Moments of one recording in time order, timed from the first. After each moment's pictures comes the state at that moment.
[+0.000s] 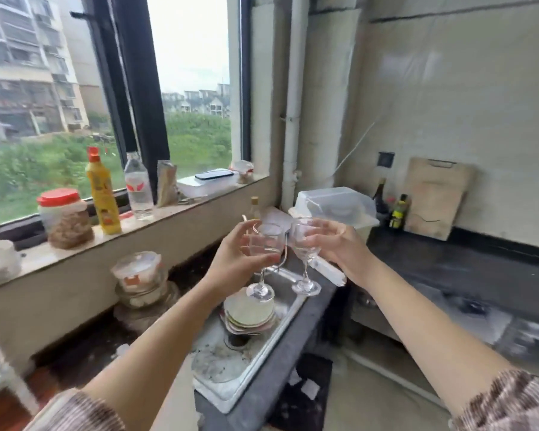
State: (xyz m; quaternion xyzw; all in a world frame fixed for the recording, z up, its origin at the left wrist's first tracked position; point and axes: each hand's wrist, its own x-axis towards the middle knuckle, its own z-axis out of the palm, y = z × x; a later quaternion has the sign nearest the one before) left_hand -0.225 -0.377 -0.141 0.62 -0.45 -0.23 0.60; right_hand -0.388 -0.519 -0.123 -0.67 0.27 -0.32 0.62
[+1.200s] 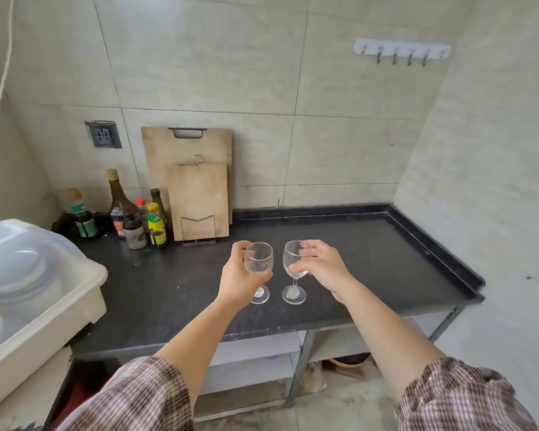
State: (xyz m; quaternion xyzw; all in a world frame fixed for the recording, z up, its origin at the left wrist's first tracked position) left_hand -0.607 -1.122 -0.262 0.55 -0.61 -0.39 0.42; right_hand -0.794 -1.114 -0.237 -0.49 0.63 -0.42 0.44
